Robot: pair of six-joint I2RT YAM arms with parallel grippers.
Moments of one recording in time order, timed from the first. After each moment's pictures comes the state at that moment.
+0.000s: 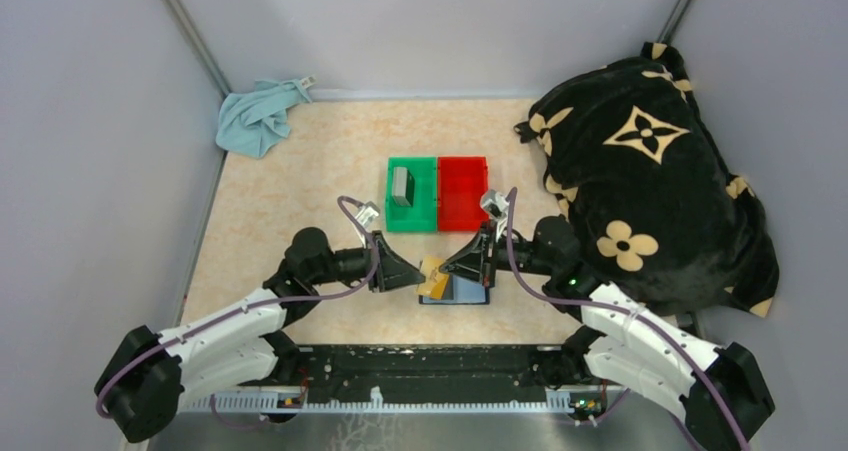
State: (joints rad) left arm -0.73 0.96 0.34 0.59 0.68 -0.79; right arm 0.66 0.84 0.43 0.33 -0.73 0.48
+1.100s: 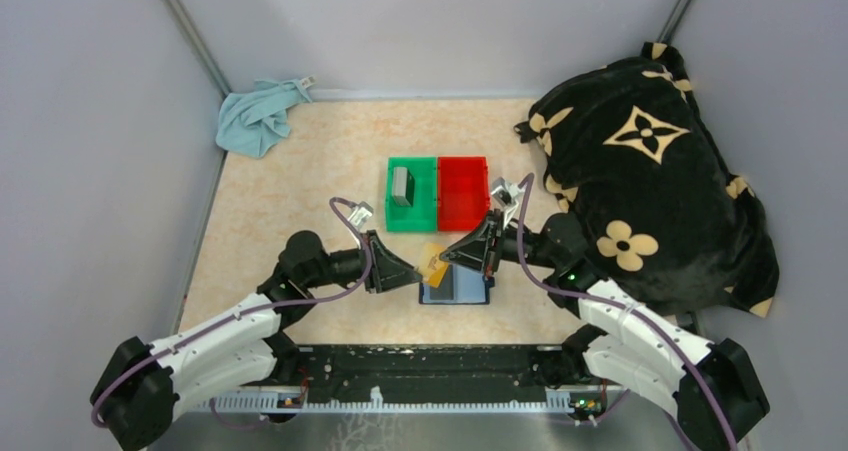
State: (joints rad) left arm -0.73 0.88 0.33 0.56 0.64 -0.79; right arm 0.60 0.88 0.42 0.55 -0.79 0.65
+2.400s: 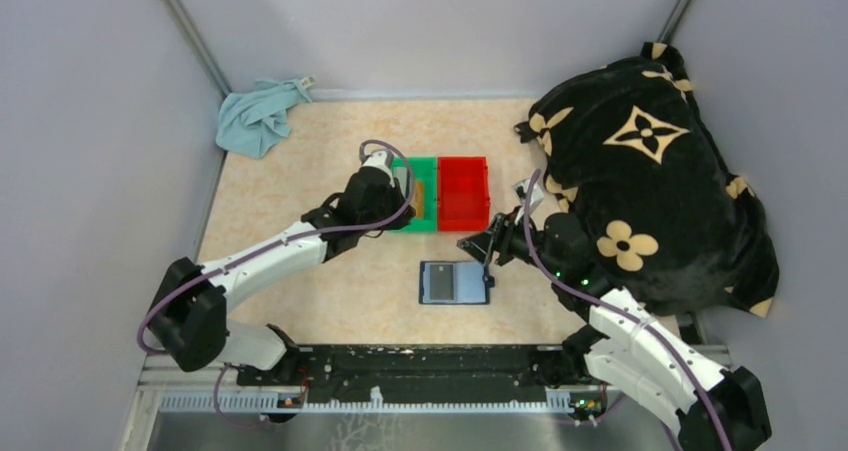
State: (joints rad) left arm -0.73 1.35 0.87 -0.08 -0.12 -0.67; right arm 0.54 0.77 0.43 0.13 -0.38 0.58
